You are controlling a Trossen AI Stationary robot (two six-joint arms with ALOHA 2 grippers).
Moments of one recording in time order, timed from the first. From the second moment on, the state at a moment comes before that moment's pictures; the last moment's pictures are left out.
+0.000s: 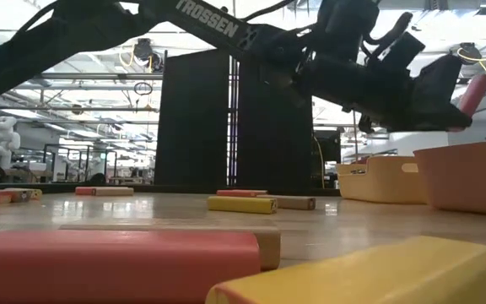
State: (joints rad) left arm -0.02 2.57 2.10 0.19 0.01 0.06; right arm 0.88 1.37 1.09 -0.62 0.91 0.45
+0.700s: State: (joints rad) left arm -0.03 2.43 2.10 -0.13 -0.13 0.26; right arm 0.88 1.37 1.09 -0.62 0.91 0.45
